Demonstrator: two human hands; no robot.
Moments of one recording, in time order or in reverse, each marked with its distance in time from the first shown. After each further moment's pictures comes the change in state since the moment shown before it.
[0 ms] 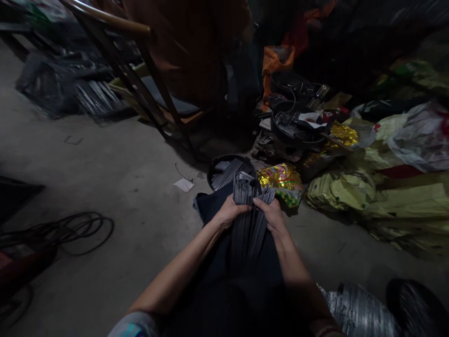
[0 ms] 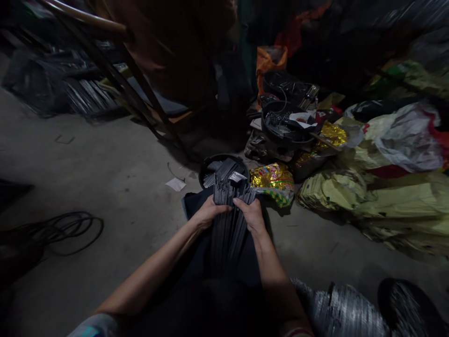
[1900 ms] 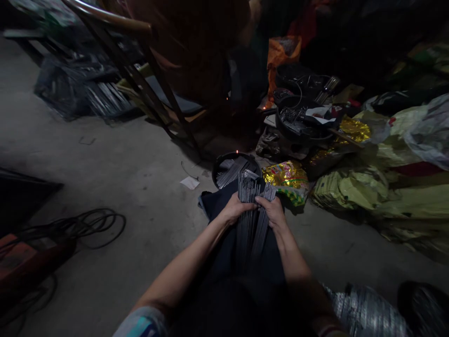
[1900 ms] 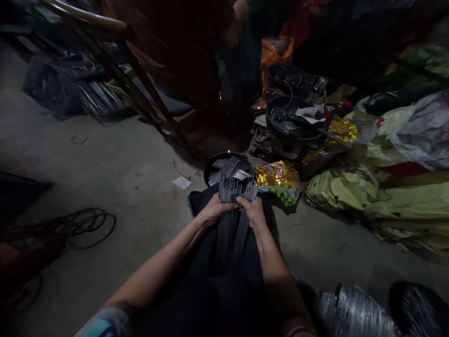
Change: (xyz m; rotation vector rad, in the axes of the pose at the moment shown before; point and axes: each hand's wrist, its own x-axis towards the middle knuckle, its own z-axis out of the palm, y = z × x) left_hand 0.014 -0.010 -0.004 0.028 -0.030 -0.006; right_hand 0.014 0.016 0.004 0.042 0.024 0.061
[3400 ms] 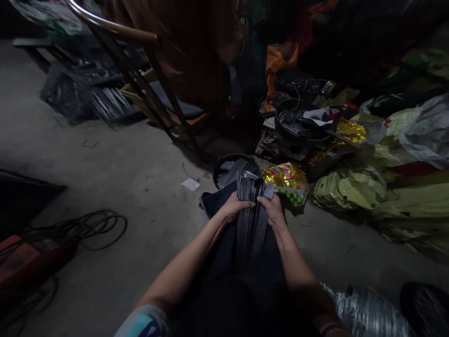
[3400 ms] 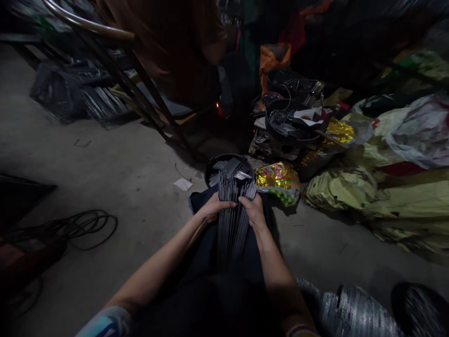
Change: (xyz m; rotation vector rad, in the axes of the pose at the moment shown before) left_hand 0.000 0.001 -0.010 -0.032 -0.068 -0.004; right_hand -0.002 0.001 0.003 0.084 0.020 -0.060
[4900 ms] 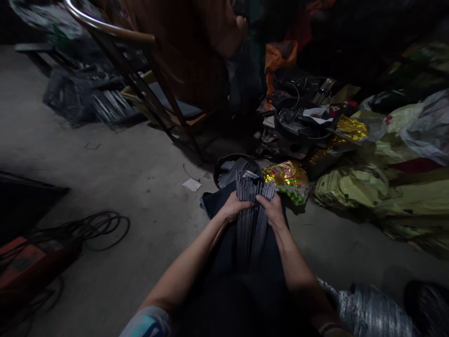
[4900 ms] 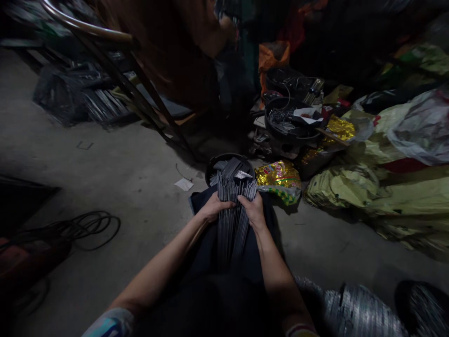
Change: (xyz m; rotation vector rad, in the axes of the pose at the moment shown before) left_hand -0.001 0.000 0.001 0.019 0.038 0.033; right_hand 0.002 0.010 -0.003 -0.062 0.037 -0.090
